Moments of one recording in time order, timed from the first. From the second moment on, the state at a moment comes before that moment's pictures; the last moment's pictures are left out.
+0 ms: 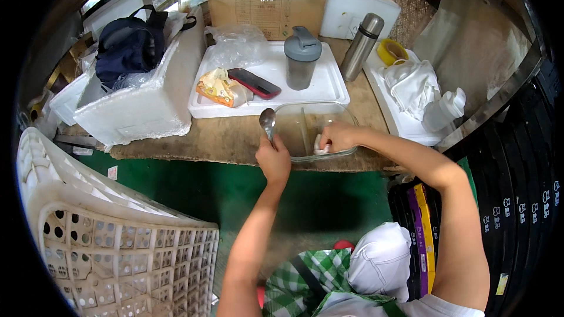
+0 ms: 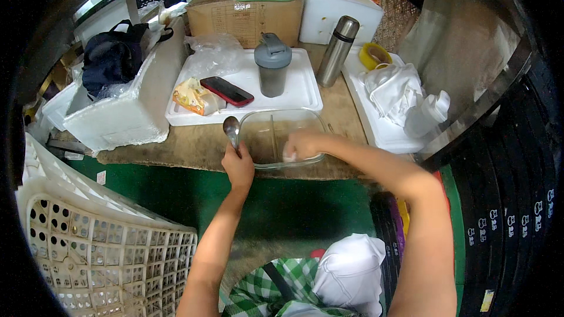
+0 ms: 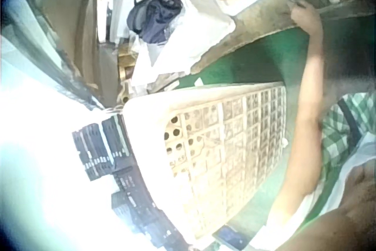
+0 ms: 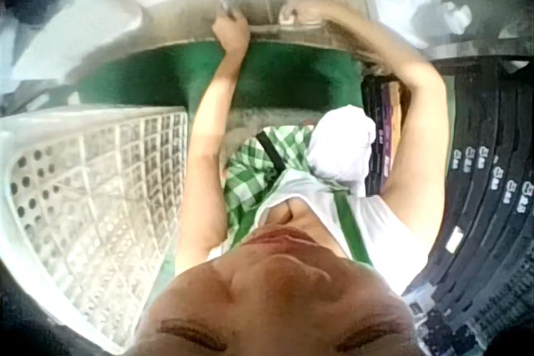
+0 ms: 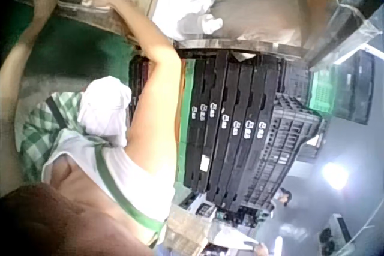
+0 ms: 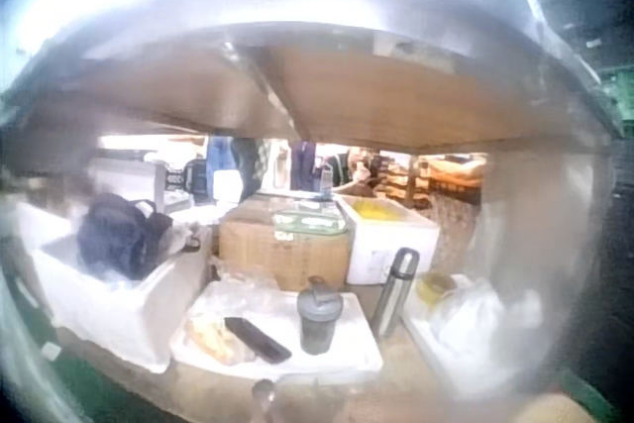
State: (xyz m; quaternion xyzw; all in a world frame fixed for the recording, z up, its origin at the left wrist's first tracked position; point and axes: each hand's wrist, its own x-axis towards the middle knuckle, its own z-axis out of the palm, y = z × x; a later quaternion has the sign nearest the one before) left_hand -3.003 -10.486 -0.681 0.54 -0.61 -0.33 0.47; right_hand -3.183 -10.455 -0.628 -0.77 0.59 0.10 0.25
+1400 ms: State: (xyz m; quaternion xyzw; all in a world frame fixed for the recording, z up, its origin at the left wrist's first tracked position) left_hand -2.995 -10.487 -0.686 0.48 -0.61 -0.38 0.51; right_hand -3.100 -10.504 -0.644 -0.73 0.67 -0.14 0.02
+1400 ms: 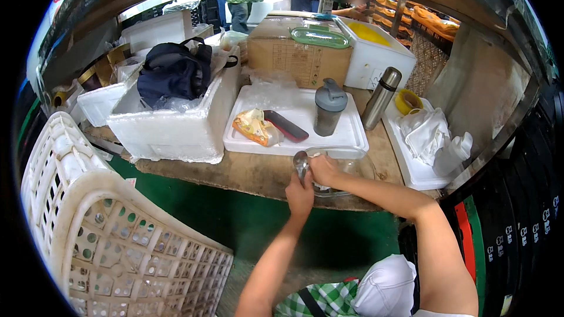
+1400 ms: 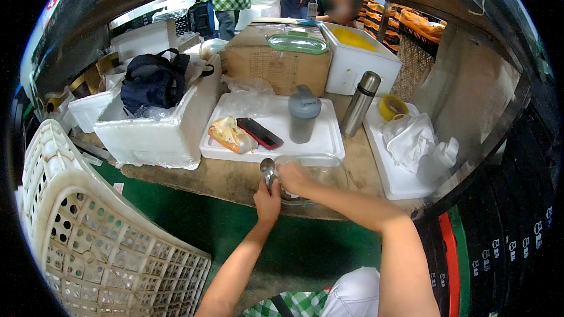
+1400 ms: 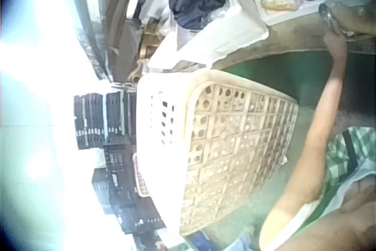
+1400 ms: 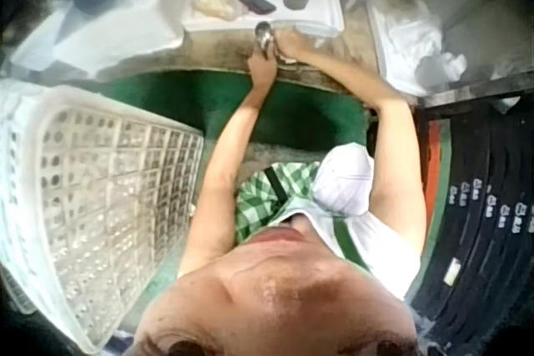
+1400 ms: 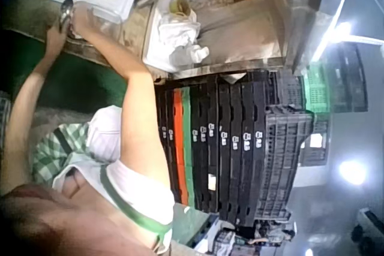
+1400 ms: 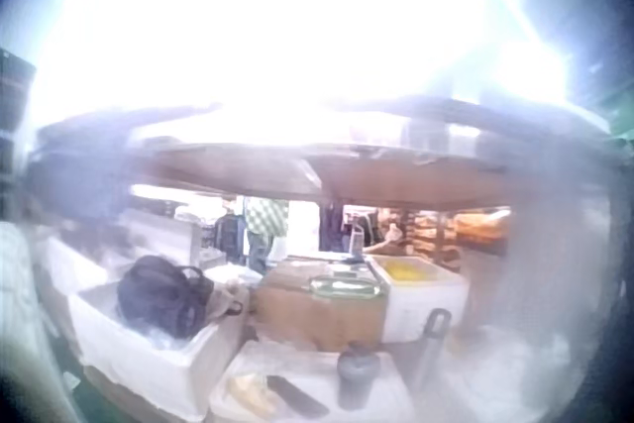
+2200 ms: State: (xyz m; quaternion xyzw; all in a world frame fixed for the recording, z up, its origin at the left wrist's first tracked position) left_hand -2.995 -10.489 -0.693 0.45 -0.62 -0.40 0.50; right_hand -3.111 -10.485 -0.652 -0.71 0.63 -0.28 0.15
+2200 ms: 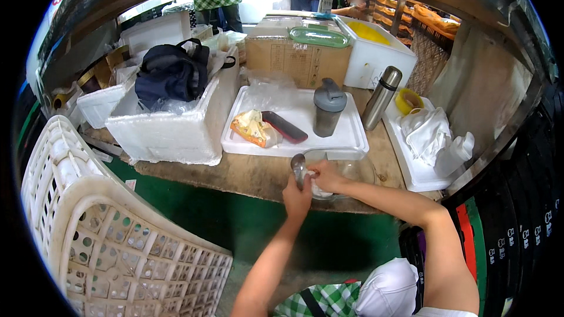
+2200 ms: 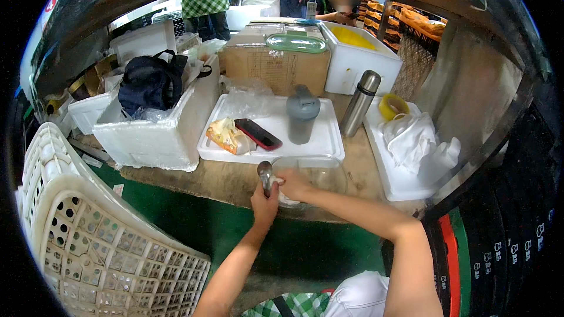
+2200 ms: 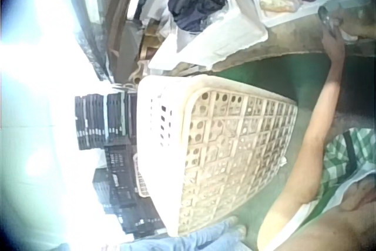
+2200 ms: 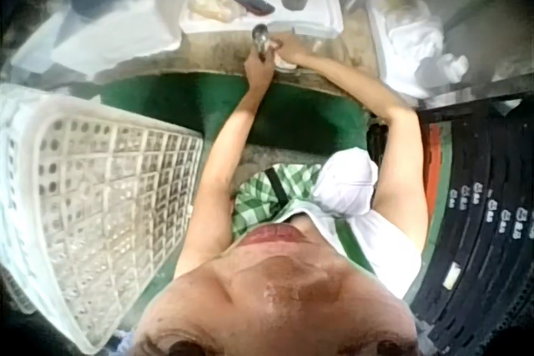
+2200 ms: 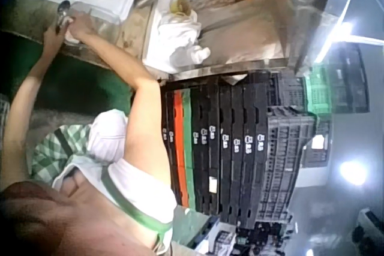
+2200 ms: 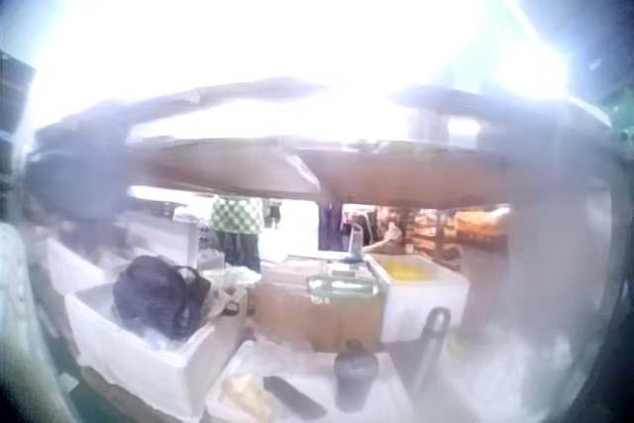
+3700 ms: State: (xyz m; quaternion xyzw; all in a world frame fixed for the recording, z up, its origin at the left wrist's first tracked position) left_hand -2.993 -10.472 -0.683 0.38 -0.69 -0.34 0.50; right_hand -3.184 -10.526 -0.574 -0.77 0.56 -0.25 0.13
